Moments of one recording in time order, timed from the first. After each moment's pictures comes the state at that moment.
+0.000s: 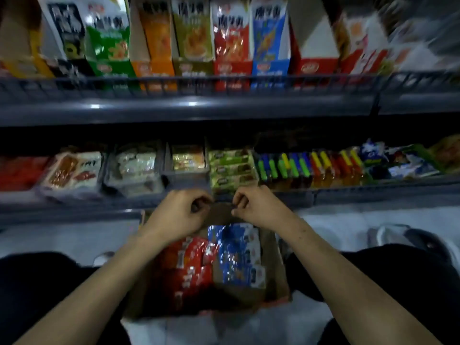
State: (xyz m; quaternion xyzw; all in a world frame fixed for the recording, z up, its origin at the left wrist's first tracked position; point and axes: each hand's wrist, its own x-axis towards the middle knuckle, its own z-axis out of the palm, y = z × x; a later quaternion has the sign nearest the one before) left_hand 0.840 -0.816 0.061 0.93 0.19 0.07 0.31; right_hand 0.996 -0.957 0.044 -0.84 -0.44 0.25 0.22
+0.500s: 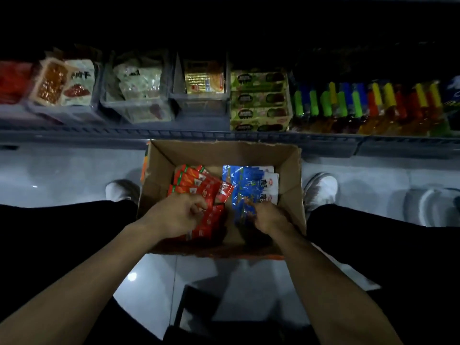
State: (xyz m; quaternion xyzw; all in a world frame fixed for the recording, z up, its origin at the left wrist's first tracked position) left_hand 0.773 -0.828 -0.057 0.86 0.28 -0.24 0.36; right_hand 0.946 -0.996 -0.201 -0.84 -0.37 0.40 -0.01
